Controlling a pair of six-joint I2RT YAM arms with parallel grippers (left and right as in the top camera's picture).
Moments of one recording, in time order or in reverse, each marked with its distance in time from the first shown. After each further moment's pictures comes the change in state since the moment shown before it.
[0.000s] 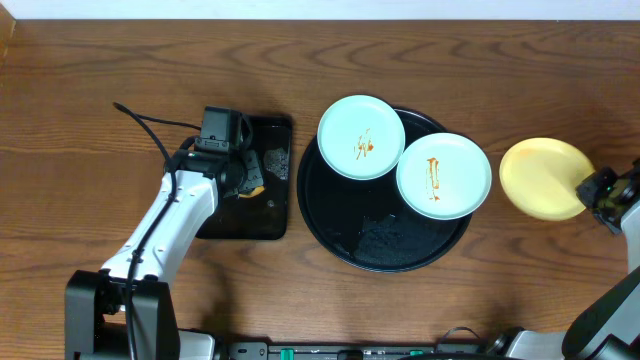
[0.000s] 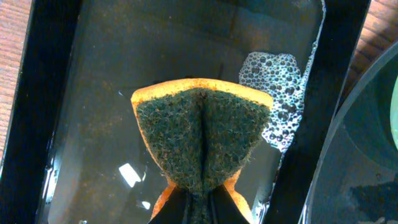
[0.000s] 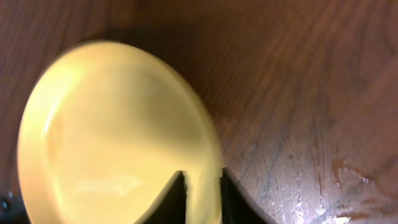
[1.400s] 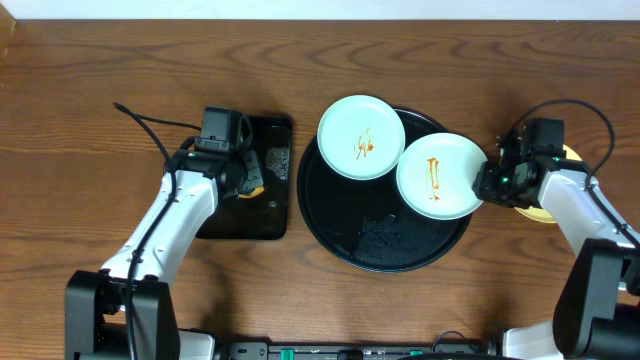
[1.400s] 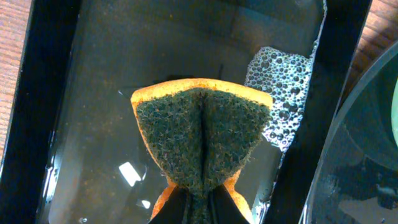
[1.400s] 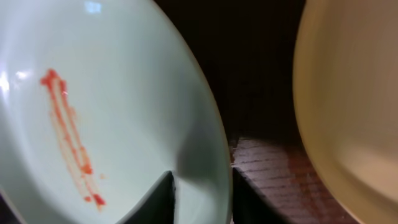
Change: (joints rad) left arm 0.000 0.000 0.000 -0.003 0.000 0.000; right arm 0.472 0.088 -0.043 -0.061 -0.183 -0.195
